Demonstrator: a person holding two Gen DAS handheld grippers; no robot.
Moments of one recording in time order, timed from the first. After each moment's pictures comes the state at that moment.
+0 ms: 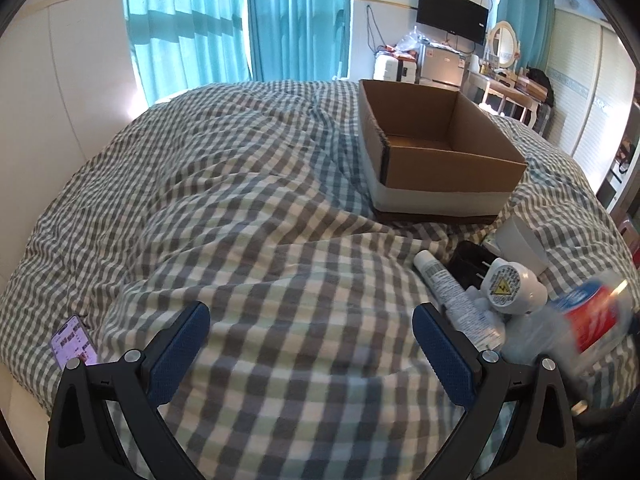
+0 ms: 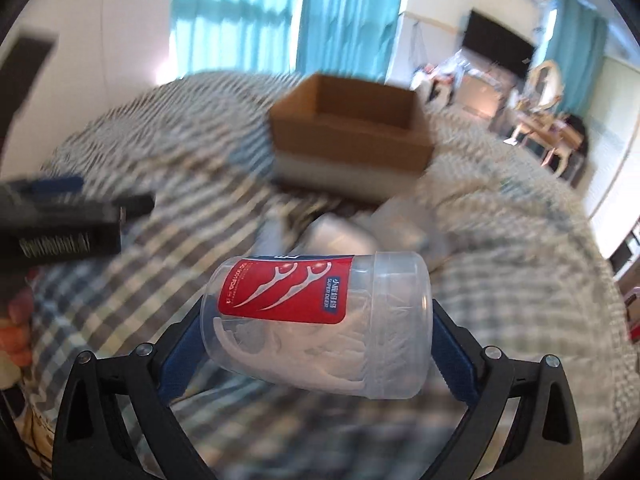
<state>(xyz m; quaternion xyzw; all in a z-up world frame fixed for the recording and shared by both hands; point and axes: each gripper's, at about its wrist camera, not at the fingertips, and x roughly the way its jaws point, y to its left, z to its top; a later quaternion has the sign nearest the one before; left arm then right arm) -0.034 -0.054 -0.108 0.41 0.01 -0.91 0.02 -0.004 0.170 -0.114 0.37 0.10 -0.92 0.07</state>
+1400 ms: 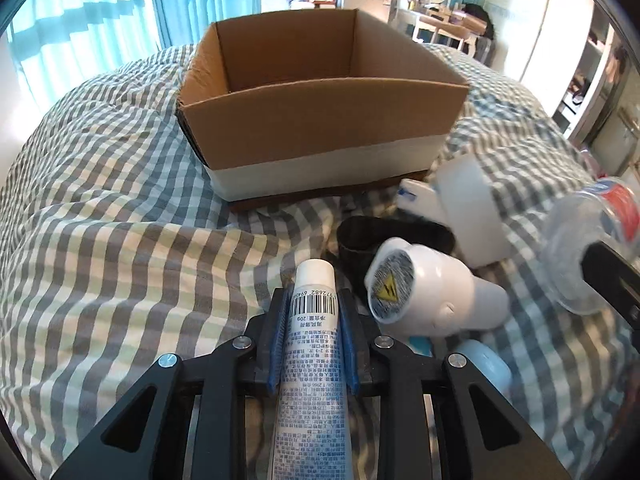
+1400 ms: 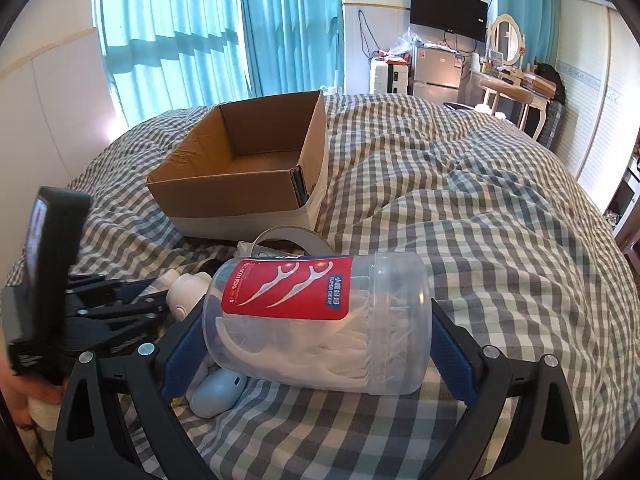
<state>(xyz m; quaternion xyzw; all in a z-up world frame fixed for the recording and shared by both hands) -0.112 0.039 -0.148 0.49 -0.03 -0.86 -0.11 -0.060 0.275 -0.099 0.39 0.00 -0.92 0.04</state>
